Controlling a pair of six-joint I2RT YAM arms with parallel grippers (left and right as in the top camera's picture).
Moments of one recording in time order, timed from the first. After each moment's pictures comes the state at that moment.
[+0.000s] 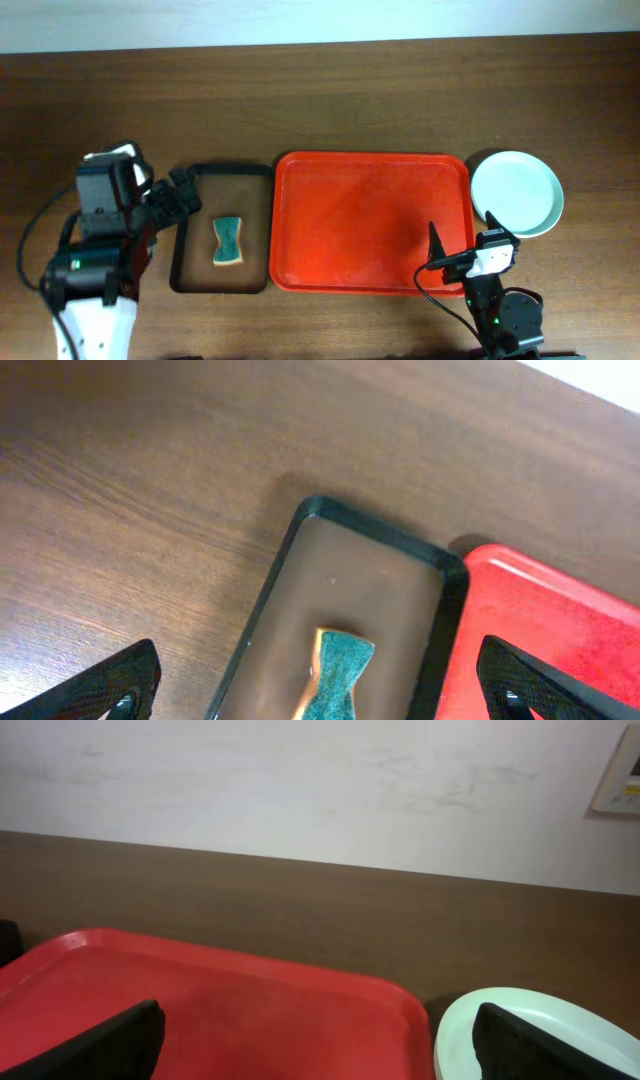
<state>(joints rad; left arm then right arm) 0.07 1.04 1.09 -0.88 -0.05 -0.32 0.17 0.01 0.01 -0.07 0.04 -0.04</state>
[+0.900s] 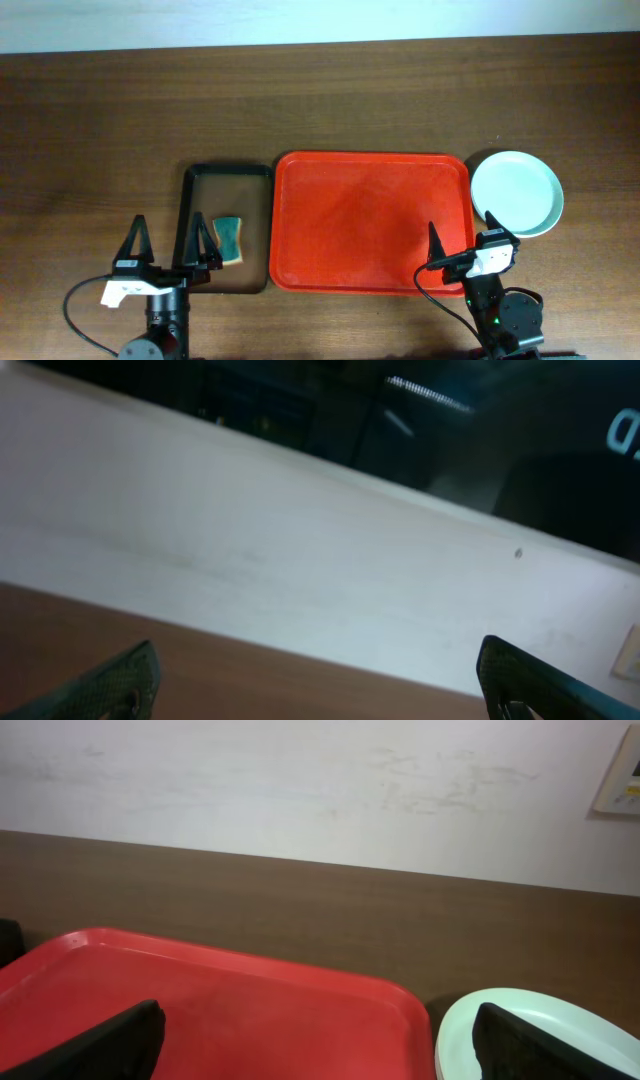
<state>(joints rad) -0.03 0.01 0.07 0.25 -0.03 -0.32 0.17 0.01 0.01 -0.07 0.03 -0.04</state>
